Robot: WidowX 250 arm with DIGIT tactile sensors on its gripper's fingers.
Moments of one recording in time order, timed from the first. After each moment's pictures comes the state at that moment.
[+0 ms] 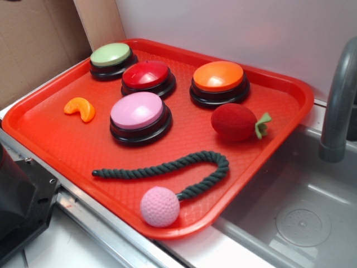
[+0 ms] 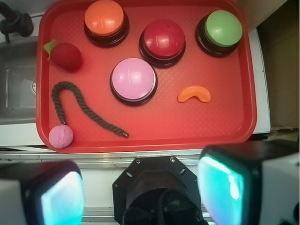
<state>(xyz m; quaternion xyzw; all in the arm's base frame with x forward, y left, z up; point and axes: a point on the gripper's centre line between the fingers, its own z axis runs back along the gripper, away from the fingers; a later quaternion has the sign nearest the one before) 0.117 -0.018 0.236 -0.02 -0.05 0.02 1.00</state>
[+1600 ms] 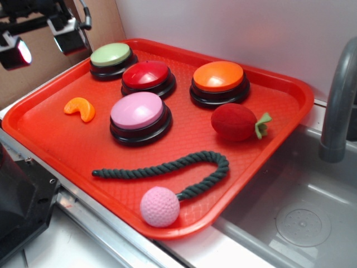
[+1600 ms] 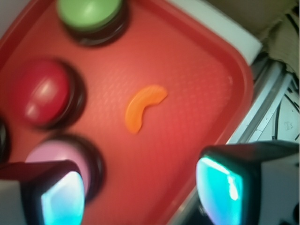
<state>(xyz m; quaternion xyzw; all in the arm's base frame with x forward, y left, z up) 0.166 0.065 0.114 0.00 -0.06 0.50 0.87</state>
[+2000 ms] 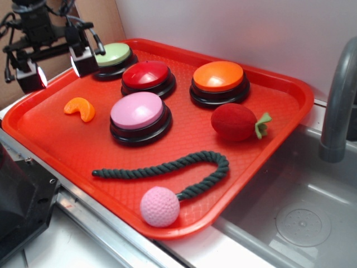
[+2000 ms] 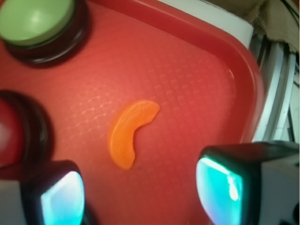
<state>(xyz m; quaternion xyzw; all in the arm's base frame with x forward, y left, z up) 0.174 0.077 0.073 0.03 -0.05 0.56 0.82</state>
